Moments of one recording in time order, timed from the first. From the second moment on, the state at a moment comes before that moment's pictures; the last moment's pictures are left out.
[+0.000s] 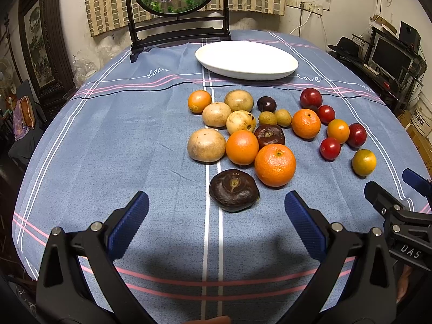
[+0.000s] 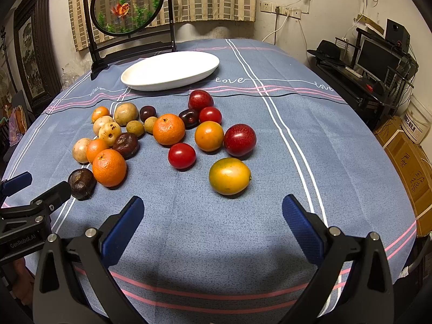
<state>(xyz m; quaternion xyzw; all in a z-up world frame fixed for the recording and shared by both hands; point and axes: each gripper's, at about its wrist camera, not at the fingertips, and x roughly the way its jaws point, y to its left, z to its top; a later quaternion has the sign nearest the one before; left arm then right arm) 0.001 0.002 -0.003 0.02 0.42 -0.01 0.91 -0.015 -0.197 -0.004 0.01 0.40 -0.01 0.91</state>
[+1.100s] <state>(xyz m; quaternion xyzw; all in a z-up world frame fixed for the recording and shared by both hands) 0.002 0.001 -0.005 0.02 0.42 -0.01 0.91 -0.016 -0.198 -0.007 0.02 0.41 -0.01 0.91</state>
